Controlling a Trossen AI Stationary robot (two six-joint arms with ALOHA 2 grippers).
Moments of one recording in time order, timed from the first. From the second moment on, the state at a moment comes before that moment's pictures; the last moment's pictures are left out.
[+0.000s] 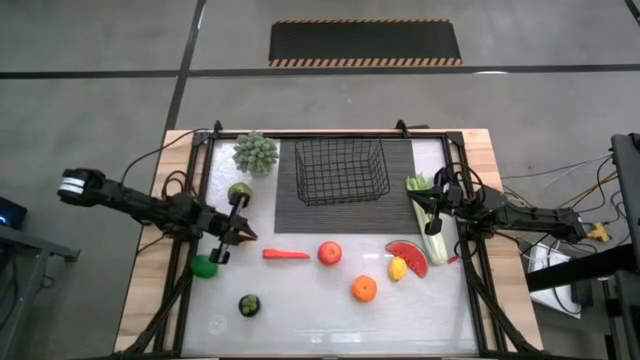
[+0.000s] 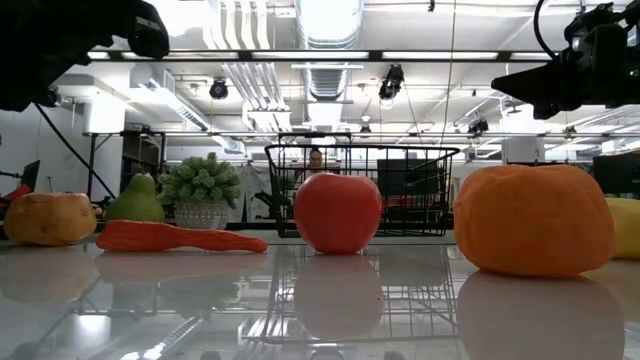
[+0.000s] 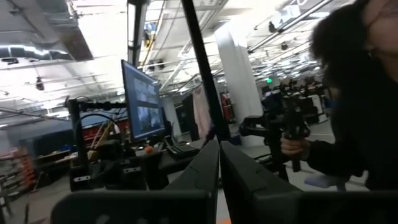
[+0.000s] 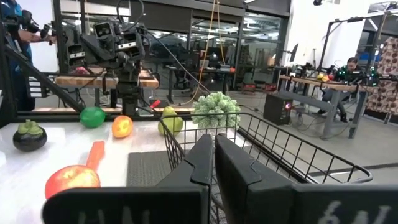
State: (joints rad) left arm -0.13 0.87 0.08 1.20 0.27 0.16; right arm -0.08 0.03 0.01 0.11 0.16 -0.12
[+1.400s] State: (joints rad) left arm -0.28 1.44 0.96 -0.55 0.06 -0.65; right arm -0.08 0.04 0.01 0.12 0.16 -0.18
